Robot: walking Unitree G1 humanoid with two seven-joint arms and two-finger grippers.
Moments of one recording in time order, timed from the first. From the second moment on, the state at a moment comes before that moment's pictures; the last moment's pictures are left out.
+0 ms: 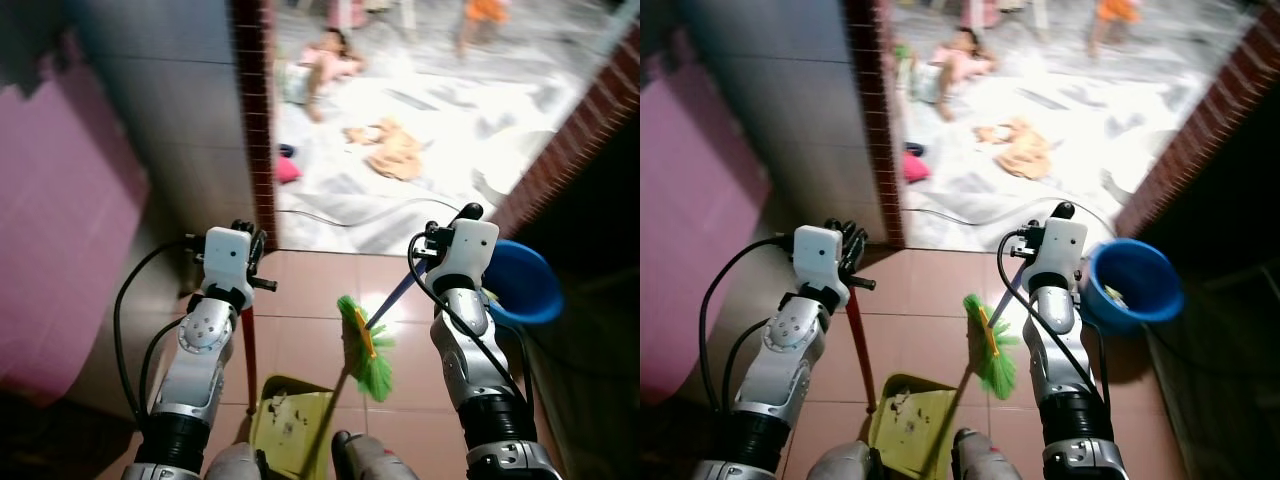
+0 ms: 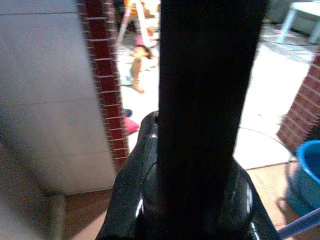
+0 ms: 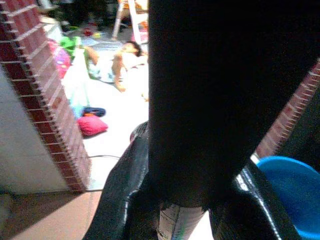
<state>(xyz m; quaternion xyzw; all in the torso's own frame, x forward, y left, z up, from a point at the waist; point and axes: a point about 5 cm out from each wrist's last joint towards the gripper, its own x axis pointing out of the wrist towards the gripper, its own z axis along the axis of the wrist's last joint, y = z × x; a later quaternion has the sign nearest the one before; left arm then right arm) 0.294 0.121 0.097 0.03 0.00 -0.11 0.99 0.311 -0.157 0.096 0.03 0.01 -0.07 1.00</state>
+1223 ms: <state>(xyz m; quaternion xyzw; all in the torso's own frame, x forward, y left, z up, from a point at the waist) 0.299 0.120 0.101 0.03 -0.01 -0.11 0.99 0.322 -0.148 0.110 0.06 -0.01 -0.07 1.00</state>
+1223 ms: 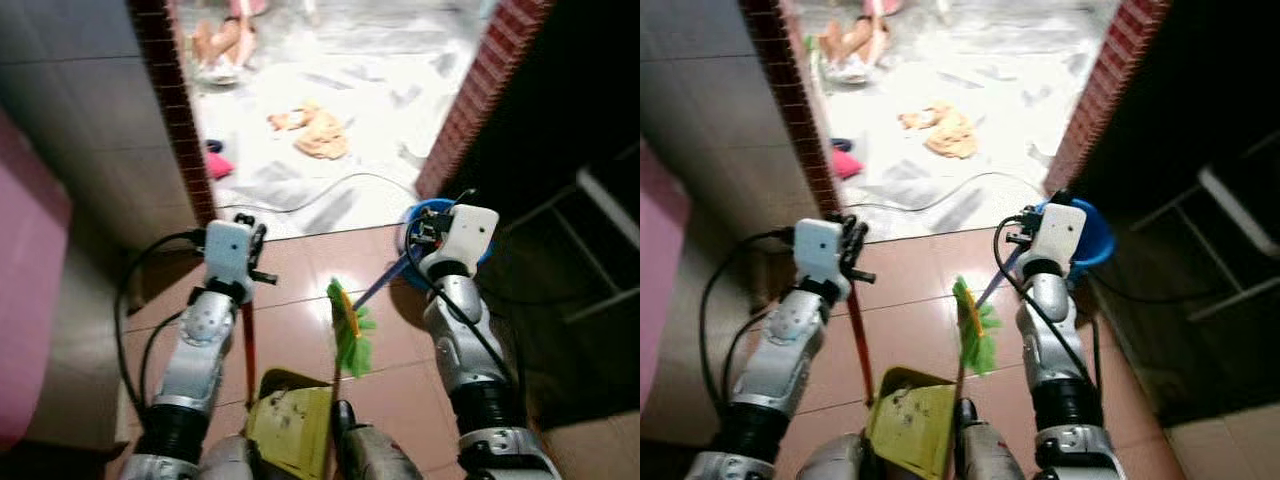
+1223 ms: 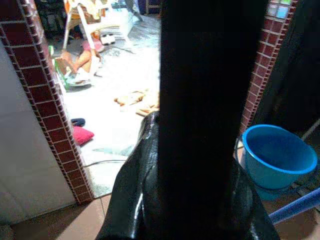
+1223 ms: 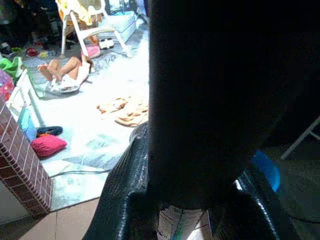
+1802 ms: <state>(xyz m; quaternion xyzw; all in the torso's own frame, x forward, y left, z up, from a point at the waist) 0.300 0.125 0.097 0.03 0.00 -0.08 1.00 0.320 -0.154 0.099 0.04 0.01 -0.07 1.00</state>
